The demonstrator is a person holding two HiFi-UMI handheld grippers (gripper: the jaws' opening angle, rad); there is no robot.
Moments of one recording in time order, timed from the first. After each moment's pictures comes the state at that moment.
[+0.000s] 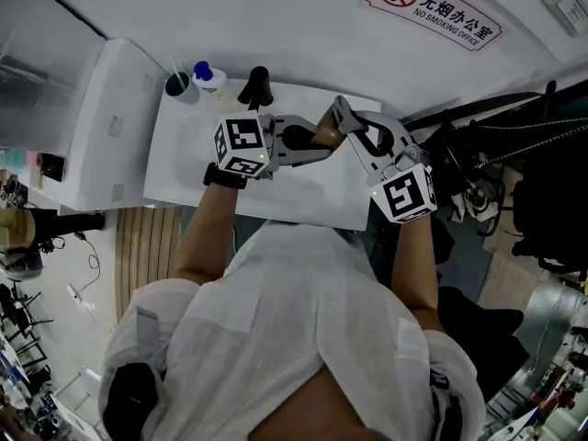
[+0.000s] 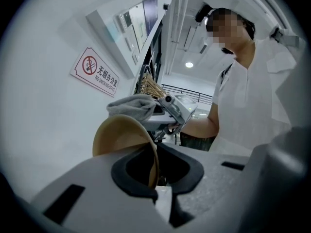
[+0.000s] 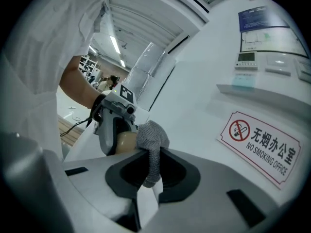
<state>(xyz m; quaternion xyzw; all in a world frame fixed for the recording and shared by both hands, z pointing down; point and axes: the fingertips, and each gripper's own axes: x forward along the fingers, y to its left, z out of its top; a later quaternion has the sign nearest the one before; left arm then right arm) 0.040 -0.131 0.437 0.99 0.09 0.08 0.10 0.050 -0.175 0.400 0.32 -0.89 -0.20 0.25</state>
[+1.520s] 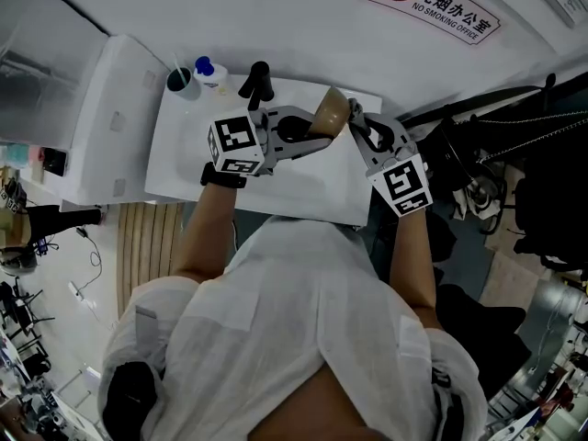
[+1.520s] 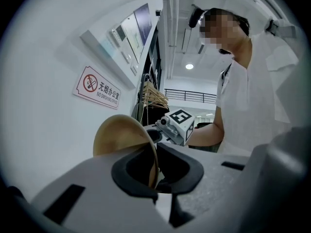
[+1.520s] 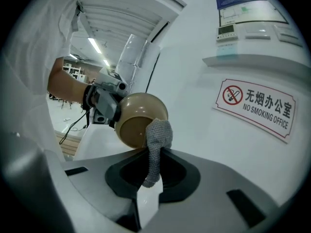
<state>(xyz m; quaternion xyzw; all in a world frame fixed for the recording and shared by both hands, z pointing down) 0.035 -0.133 0.411 1.00 0.05 0.05 0.06 0.071 -0.177 0.446 0.36 -0.89 -0.09 0.25</state>
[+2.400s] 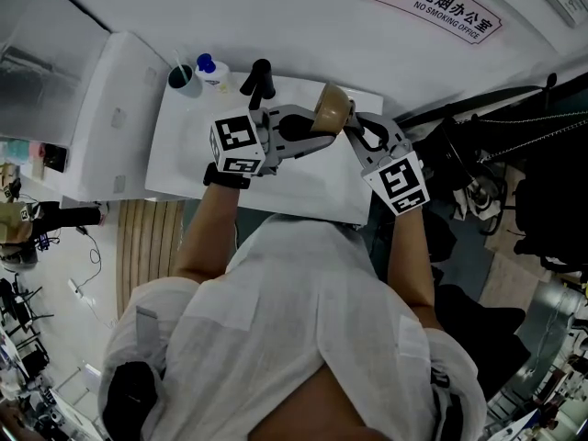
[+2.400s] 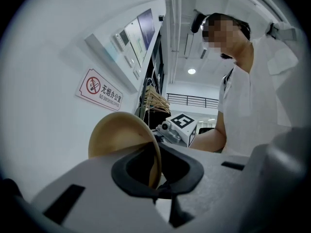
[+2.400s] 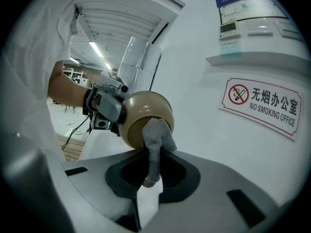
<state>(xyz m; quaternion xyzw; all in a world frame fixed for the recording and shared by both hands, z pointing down) 0.037 -0.134 0.407 1.00 0.03 0.02 0.08 0.058 -0.174 0.448 0.34 -0.91 -0.07 0.24</state>
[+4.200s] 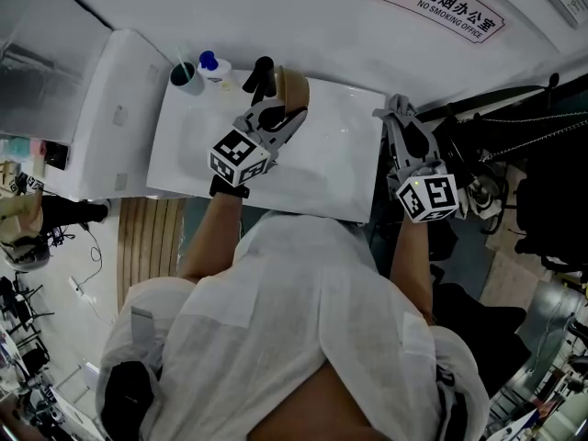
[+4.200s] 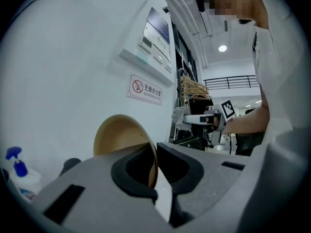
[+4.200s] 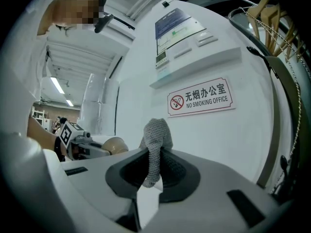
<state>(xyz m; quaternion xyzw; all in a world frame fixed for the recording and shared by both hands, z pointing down) -0.015 -0.196 0.457 0.97 -0.24 0.07 0.04 0.147 -0.178 0.411 0.51 -0.86 0.02 0.00</state>
